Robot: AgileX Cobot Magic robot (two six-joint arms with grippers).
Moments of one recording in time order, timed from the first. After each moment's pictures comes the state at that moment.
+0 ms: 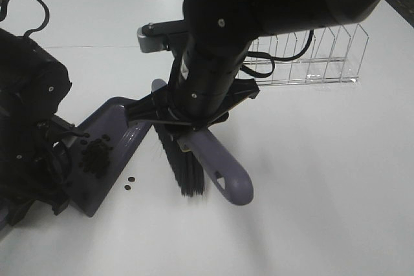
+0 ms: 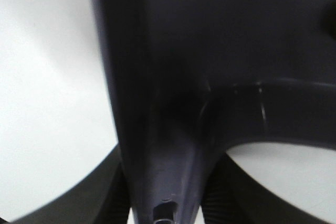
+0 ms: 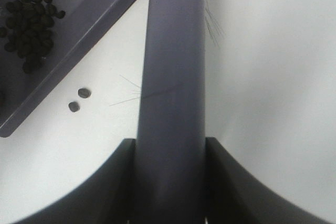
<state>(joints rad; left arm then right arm) -0.44 2.04 -1.03 0.28 1.06 -0.21 0.81 1.94 -1.31 -0.17 0.68 0.58</state>
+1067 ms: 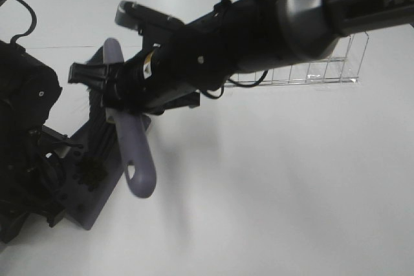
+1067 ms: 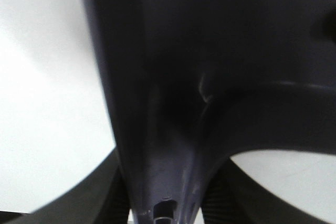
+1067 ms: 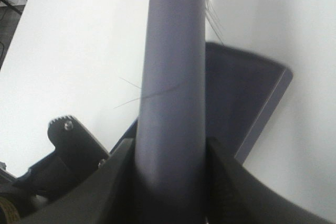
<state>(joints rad) -0.43 2.03 -0.98 0.19 1.06 -0.17 0.80 2.00 -1.29 0.01 0.12 0.69</state>
